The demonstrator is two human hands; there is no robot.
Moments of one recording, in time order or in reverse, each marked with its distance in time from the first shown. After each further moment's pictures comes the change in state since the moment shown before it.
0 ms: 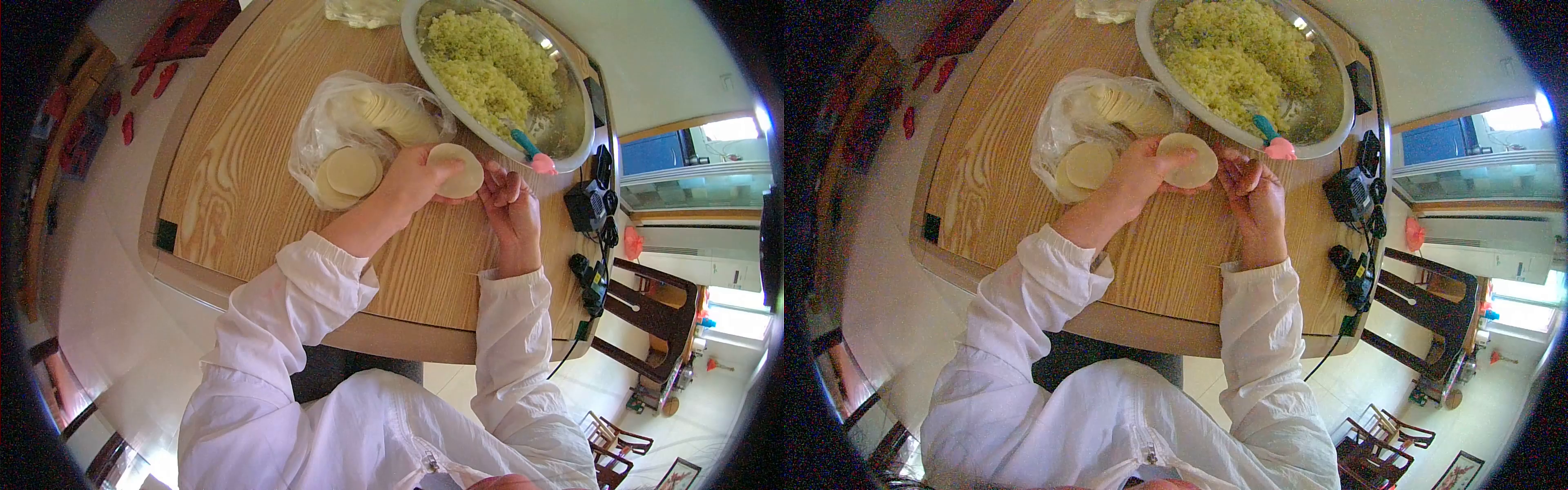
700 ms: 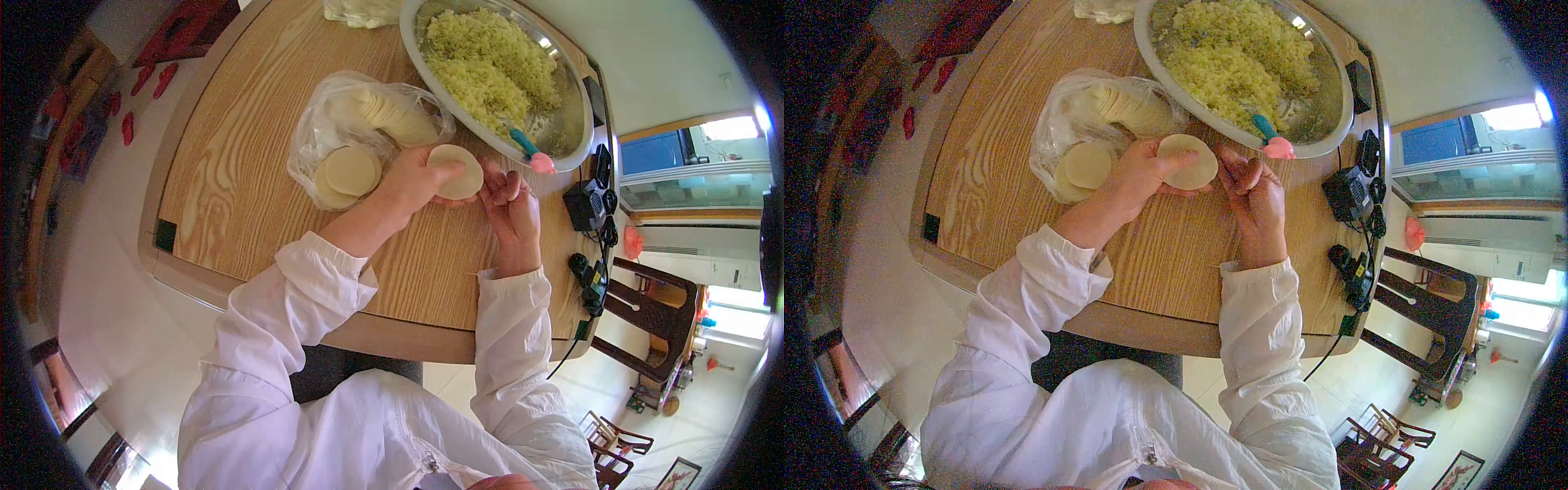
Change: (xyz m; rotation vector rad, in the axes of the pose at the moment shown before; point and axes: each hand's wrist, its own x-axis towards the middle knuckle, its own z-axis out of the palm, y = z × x) left_hand -0.001 -0.001 -0.001 0.036 -0.040 -0.004; right_hand 0.002 0.000 -0.001 -0.023 0.036 0.006
